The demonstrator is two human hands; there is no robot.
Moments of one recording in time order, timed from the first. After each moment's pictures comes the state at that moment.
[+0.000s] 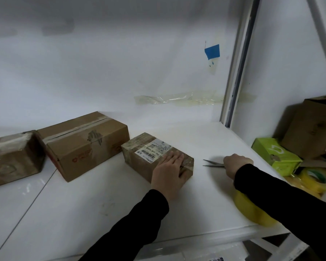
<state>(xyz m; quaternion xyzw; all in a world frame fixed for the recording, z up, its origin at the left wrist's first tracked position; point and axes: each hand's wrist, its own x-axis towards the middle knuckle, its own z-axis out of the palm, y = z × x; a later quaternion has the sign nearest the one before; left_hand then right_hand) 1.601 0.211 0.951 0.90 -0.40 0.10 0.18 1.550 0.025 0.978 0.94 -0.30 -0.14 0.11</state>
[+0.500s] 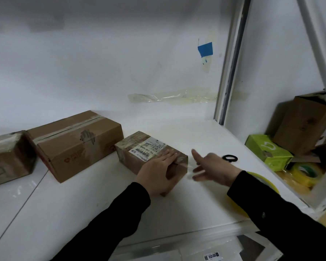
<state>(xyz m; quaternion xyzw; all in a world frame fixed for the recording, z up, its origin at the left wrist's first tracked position) 1.619 0.230 0.950 0.86 -0.46 0.11 0.20 1.542 0.073 0.988 0.72 -0.29 0.02 -0.63</state>
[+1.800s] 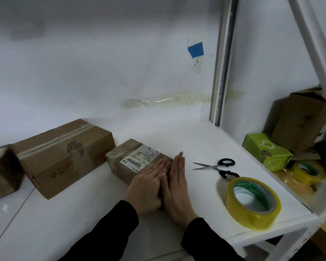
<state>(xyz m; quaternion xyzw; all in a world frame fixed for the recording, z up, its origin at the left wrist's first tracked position) 1.626 0.234 0.937 0.84 -0.51 0.17 0.09 1.561 0.140 0.902 0.86 -0.08 0.28 -0.42</state>
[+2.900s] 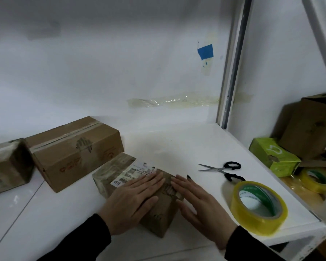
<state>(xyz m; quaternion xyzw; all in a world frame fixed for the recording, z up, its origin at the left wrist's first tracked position) 1.609 0.301 0.945 0.83 -0.53 0.13 0.11 1.510 0.100 0.913 0.92 0.12 0.31 -0.21</state>
